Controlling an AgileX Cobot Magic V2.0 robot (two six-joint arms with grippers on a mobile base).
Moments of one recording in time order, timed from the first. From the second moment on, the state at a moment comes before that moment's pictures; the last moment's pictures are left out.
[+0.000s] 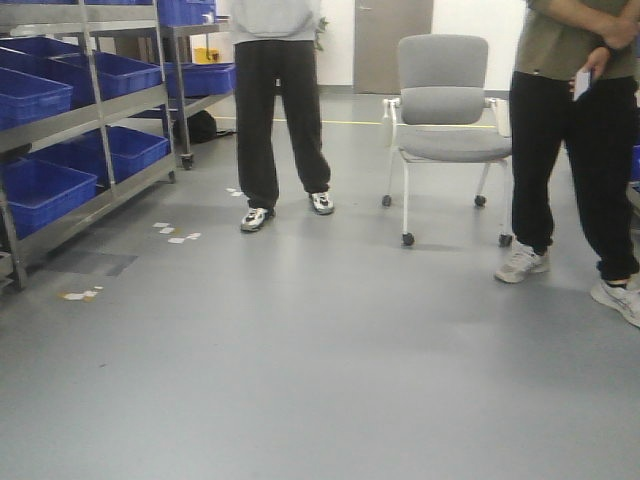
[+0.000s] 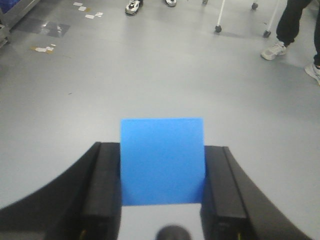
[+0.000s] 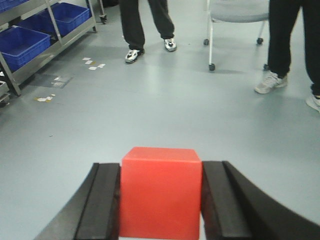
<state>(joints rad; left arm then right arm) -0.19 0.62 -0.57 0.04 0.48 -0.20 0.12 0.51 -0.39 0.06 0.21 0.08</state>
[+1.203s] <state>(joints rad) -0.19 0.62 -0.57 0.04 0.48 -0.20 0.12 0.51 -0.39 0.06 0.21 0.08</state>
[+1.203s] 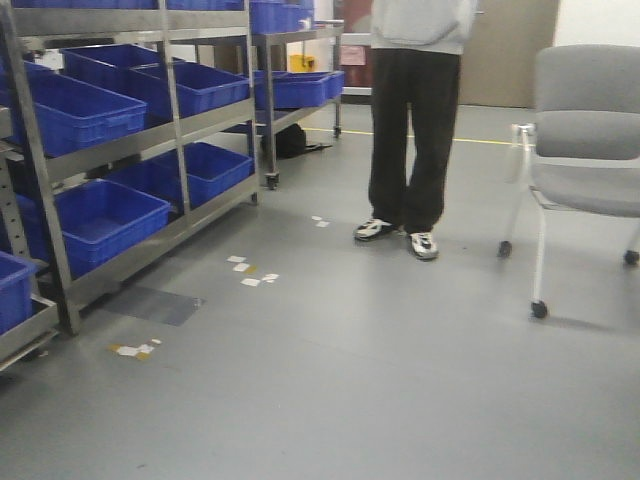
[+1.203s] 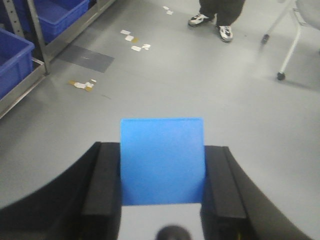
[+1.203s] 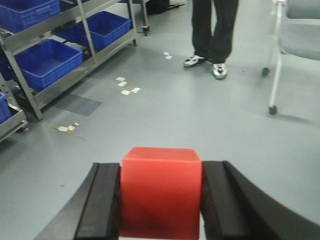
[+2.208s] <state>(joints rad) -0.19 0.62 -0.57 0.04 0.48 -0.20 0.12 0.51 -0.39 0.06 0.21 0.08</state>
